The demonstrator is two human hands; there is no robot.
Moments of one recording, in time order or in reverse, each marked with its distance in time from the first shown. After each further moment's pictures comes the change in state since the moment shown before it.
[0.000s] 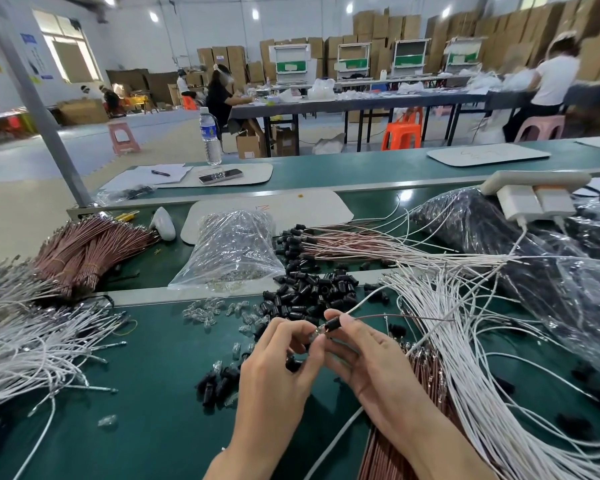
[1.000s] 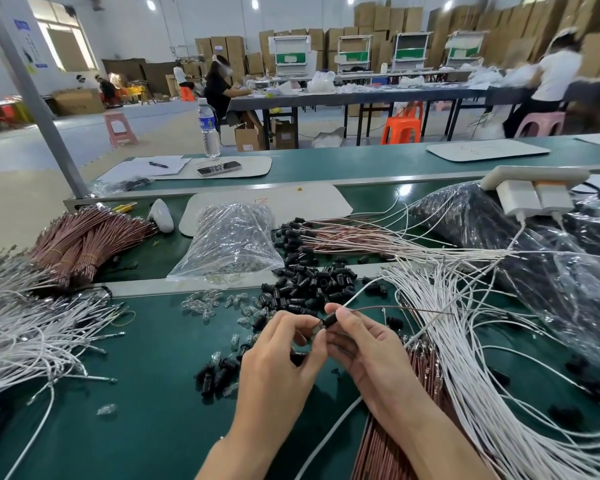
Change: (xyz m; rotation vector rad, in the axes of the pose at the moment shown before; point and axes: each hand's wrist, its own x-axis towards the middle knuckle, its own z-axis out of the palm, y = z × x) left_hand -0.001 0.005 -0.002 0.047 -0.049 0.016; right_hand -0.002 0.001 0.001 -0.043 0.030 -0.052
